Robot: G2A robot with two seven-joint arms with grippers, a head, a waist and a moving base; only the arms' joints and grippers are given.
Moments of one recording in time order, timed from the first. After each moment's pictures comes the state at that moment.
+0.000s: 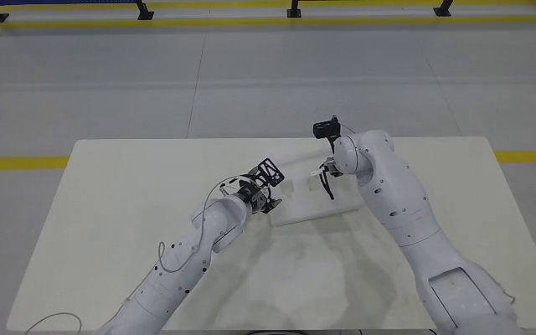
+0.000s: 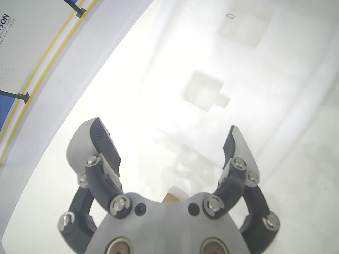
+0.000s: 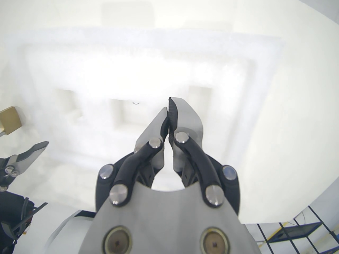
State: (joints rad) left arm 1.26 -1.27 -0.98 -1.66 1.53 -0.24 -0.65; right arm -0.80 -1.33 0.98 -1.36 -1.15 0.26 1.45
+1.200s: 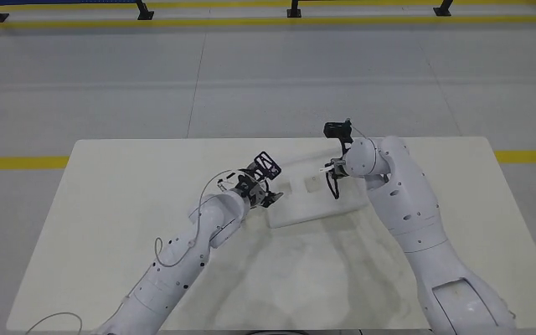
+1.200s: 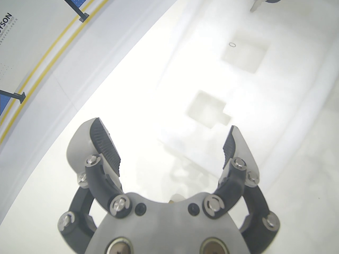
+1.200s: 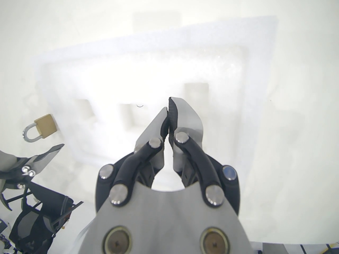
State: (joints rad) left arm 1.24 -1.28 -1.00 -1.64 1.48 -0.24 -0.61; right arm -0.90 -1.32 1.12 -1.37 -1.01 0.28 1.34
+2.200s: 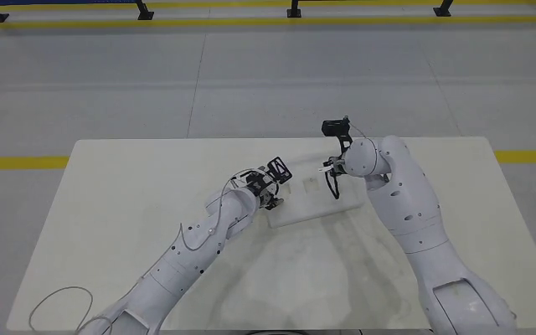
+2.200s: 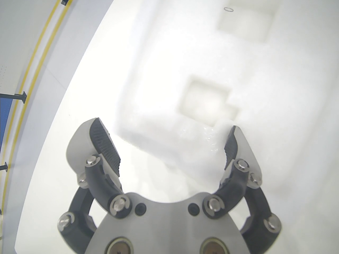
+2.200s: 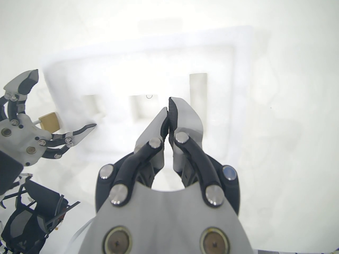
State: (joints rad) left arm 1.11 -1.32 -0.88 -1.43 1.54 -0.26 -0.68; right arm -0.89 -1.32 1.10 -1.39 -1.02 0.27 1.33
